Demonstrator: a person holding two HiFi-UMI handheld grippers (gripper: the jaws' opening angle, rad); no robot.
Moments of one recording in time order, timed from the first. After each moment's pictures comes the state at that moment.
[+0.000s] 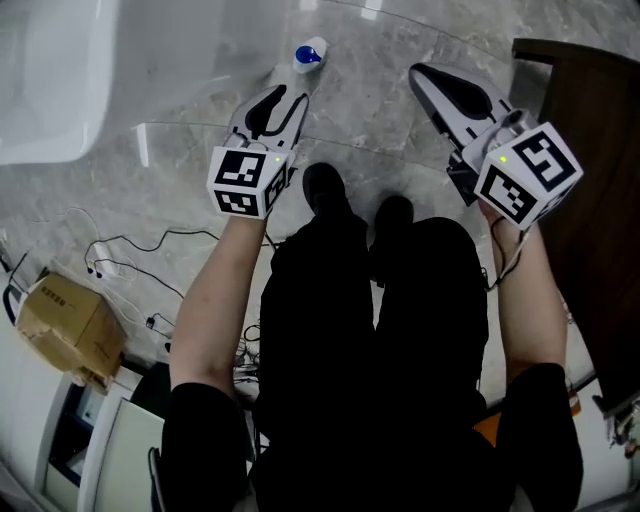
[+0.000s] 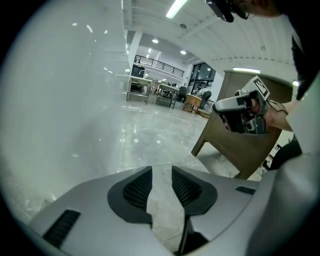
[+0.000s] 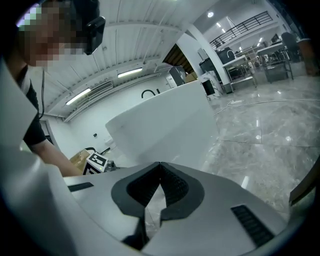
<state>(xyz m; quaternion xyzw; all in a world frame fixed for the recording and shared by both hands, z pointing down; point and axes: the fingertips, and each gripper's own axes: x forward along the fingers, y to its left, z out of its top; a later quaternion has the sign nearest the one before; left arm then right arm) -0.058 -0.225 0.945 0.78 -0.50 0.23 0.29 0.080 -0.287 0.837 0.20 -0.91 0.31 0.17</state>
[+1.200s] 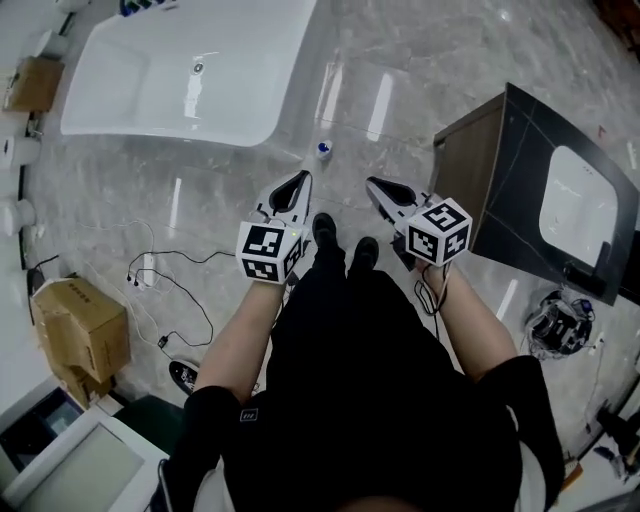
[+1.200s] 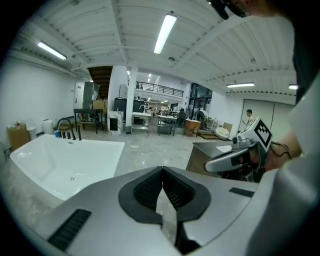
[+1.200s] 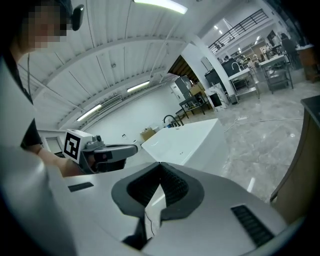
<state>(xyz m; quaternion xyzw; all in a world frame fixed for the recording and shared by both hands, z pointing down) 0.024 -0.125 0.317 0.78 -0.57 0.17 0.20 0.133 -0.136 0.340 0.19 -0.92 0.33 0.14</state>
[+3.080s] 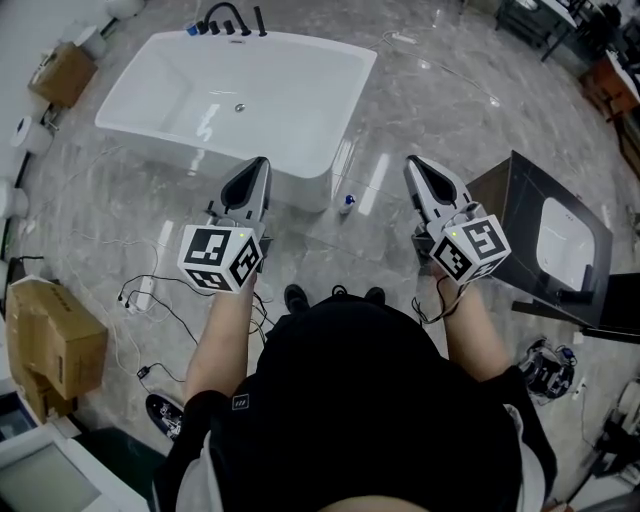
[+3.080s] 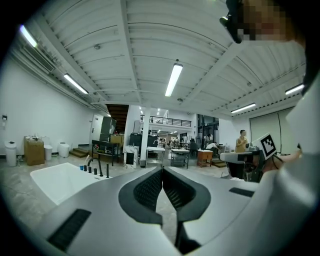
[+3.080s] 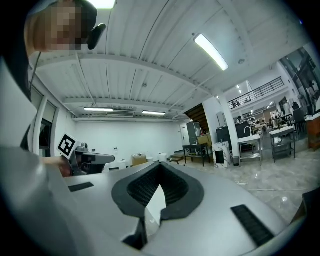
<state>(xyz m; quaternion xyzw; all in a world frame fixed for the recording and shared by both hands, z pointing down) -0.212 -0.006 0.089 0.76 -0.65 0.03 0.07 -0.002 -0.080 0.089 0.27 -0.96 0.08 0.01</state>
